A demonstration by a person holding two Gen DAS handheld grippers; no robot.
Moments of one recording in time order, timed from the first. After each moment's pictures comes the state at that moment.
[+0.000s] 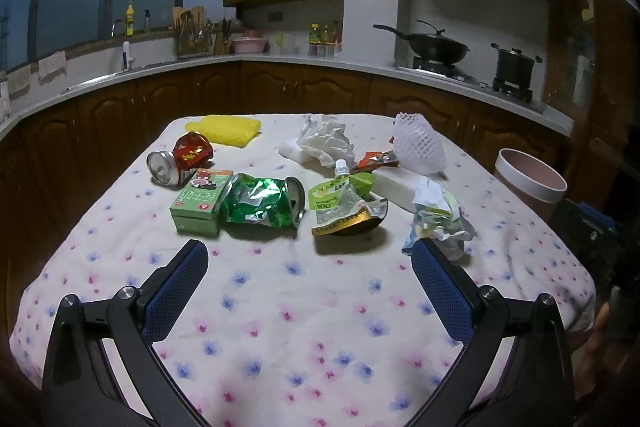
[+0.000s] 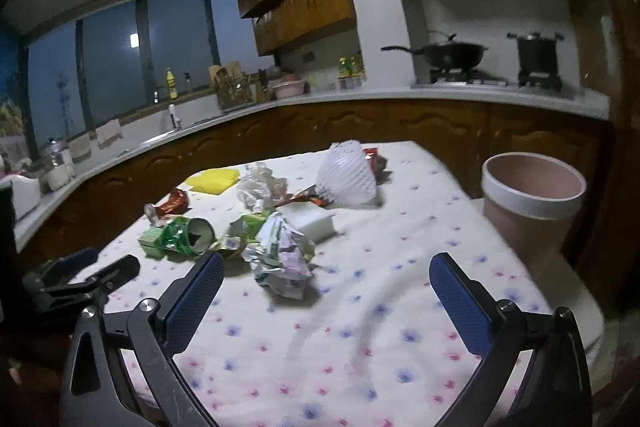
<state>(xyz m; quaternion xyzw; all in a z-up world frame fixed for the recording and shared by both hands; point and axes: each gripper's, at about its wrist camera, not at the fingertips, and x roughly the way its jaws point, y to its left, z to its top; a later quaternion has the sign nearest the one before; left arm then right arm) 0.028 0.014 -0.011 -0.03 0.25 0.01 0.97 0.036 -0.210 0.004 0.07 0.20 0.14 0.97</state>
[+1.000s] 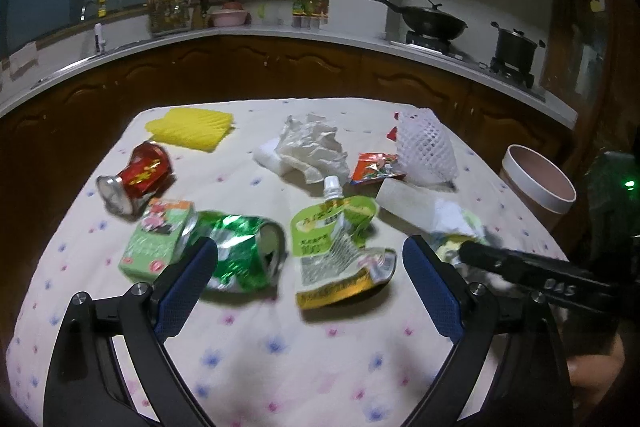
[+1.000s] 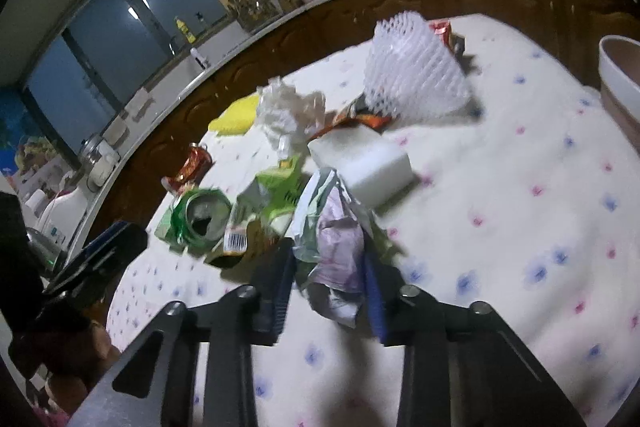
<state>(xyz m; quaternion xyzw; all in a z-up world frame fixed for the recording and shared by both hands) 0.123 0.009 0.004 -0.03 0.29 -0.03 0.96 0.163 -0.193 -0.038 0.16 0.39 0.24 0.87</state>
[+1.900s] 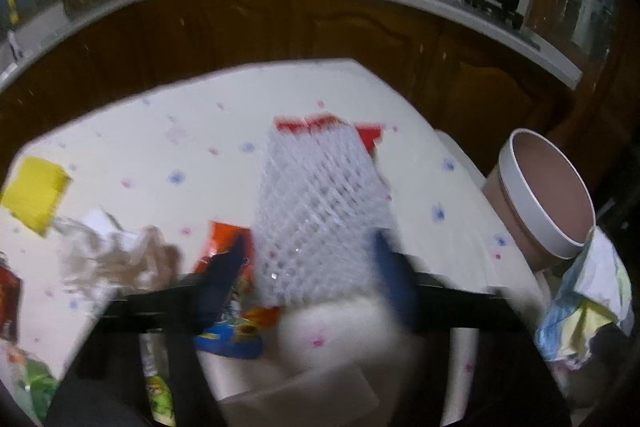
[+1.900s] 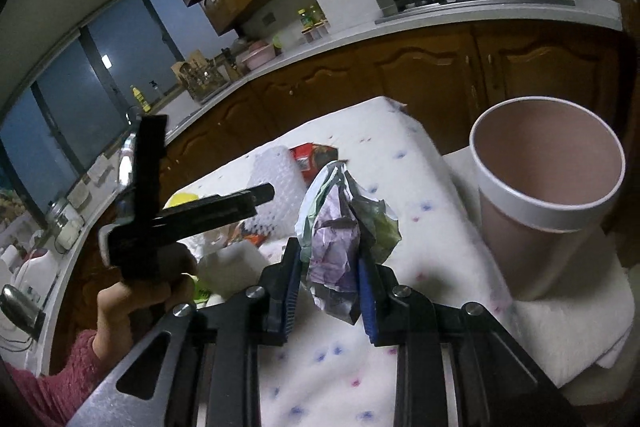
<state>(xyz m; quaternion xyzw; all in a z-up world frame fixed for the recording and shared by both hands) 0.330 -0.134 -0.022 0.01 0.43 -0.11 0.90 0.186 -0.318 0.010 0.19 0.33 0.14 0.92</state>
